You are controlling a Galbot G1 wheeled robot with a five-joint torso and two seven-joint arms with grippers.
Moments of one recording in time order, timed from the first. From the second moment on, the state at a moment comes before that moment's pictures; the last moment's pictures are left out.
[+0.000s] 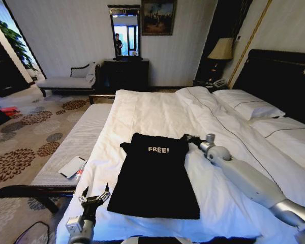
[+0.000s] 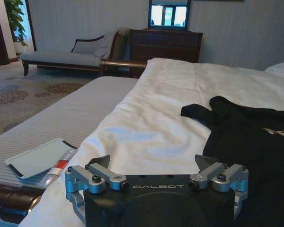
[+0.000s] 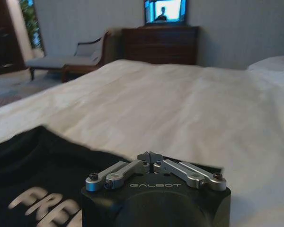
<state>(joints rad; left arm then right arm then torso) 1.97 -1.10 -0.42 -2.31 -0.41 0.01 -0.52 -0.55 0.74 -0.21 1.45 0.98 -0.19 0.02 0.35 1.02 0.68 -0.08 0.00</state>
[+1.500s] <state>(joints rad) 1.51 -0.92 -0.39 -2.20 -0.73 0.18 -0.58 -0.89 0.70 0.13 1.56 0.97 -0.12 0.14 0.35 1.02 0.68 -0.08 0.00</state>
